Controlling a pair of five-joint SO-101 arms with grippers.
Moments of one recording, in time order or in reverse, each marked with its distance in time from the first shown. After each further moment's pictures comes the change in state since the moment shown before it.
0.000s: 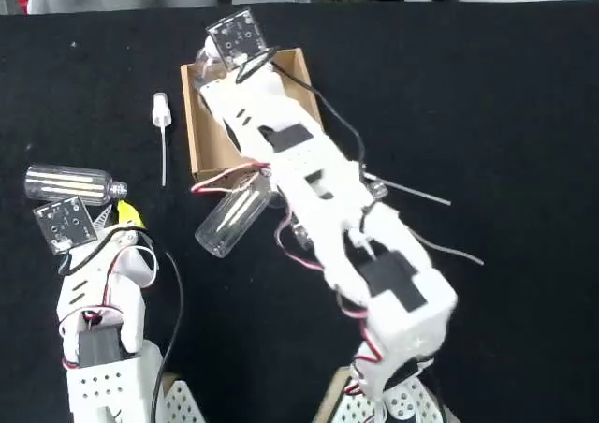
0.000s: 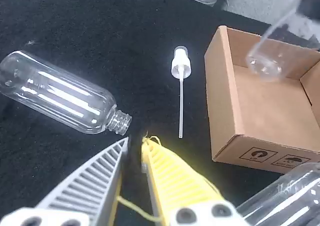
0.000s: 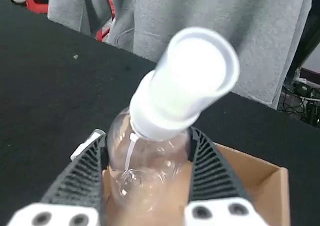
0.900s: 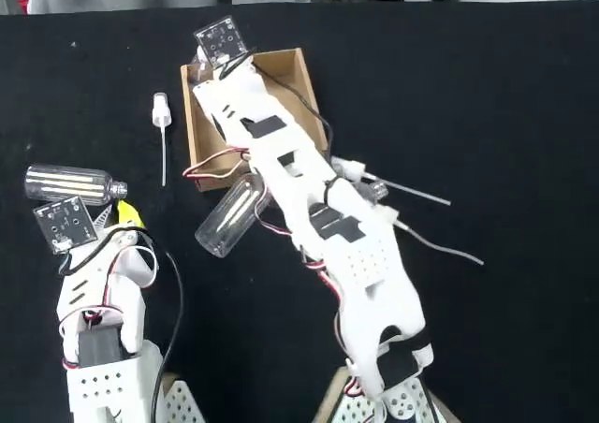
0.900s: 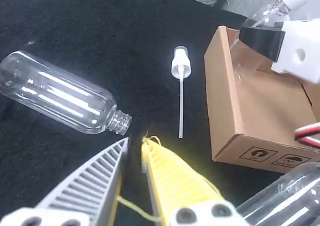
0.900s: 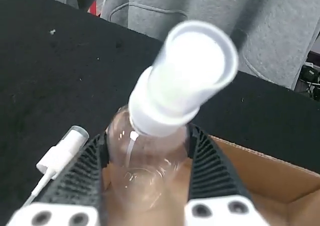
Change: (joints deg) left arm 0.0 0.0 0.0 0.0 -0.2; right arm 0.4 27.4 -25.5 -0.4 -0.1
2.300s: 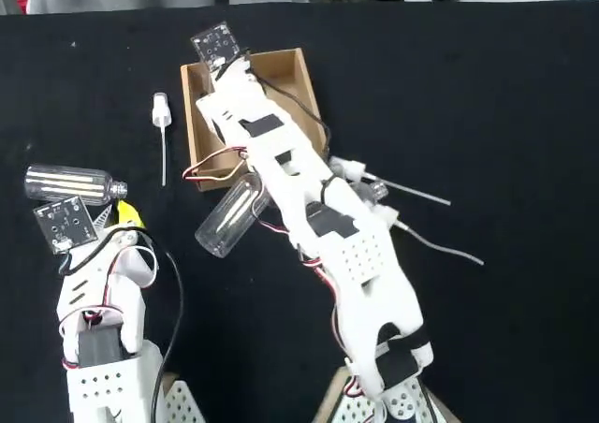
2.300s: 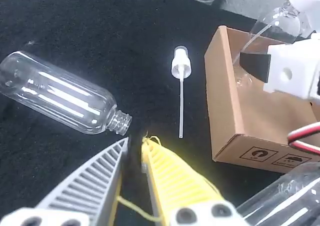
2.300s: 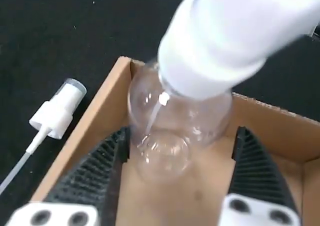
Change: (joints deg) left arm 0.0 0.0 0.2 0.0 0.0; right arm -0.2 3.3 -4.1 11.8 0.0
